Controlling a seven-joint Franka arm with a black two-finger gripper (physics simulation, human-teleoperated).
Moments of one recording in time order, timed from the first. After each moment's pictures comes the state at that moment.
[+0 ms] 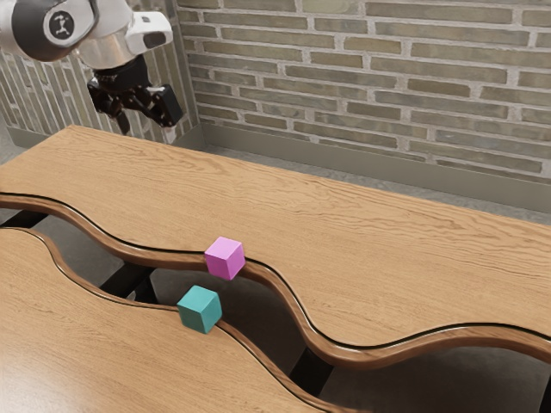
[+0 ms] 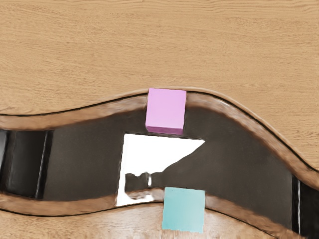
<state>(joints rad) -0.12 -0.22 0.05 -1.81 0.09 1.76 -0.16</state>
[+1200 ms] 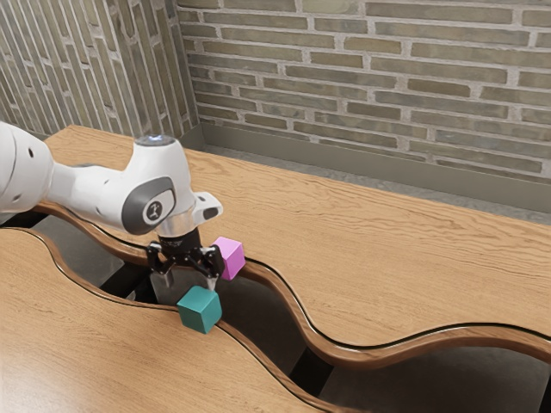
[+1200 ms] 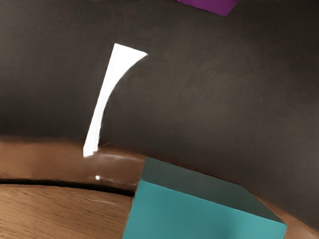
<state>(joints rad) -0.08 0.13 0.06 -2.23 -0.03 2.32 -0.31</state>
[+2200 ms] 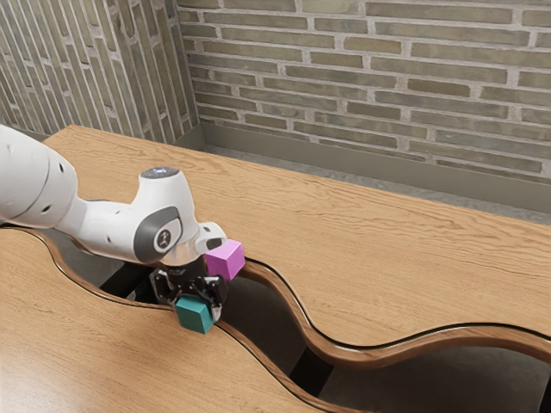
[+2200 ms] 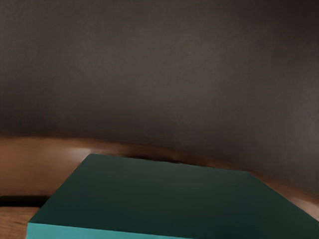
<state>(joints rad) -0.09 0.24 0.06 -2.27 -0.14 2.42 -0.12</state>
